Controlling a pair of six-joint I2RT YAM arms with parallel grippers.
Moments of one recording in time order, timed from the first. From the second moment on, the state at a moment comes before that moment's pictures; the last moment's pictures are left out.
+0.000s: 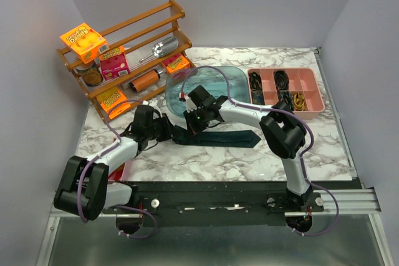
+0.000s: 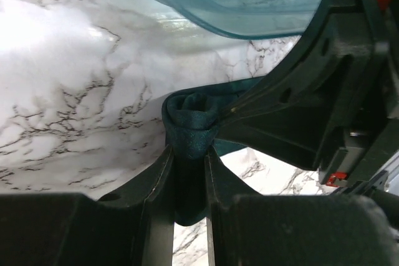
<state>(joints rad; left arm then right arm) -0.31 1.25 0.49 0.05 0.35 -0.62 0.83 2.09 1.49 -0.40 -0.36 0.27</state>
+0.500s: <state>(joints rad) -0.51 1.26 0.68 -0.22 0.08 -0.56 0.84 2.10 1.49 -0.41 -0.36 0.28</state>
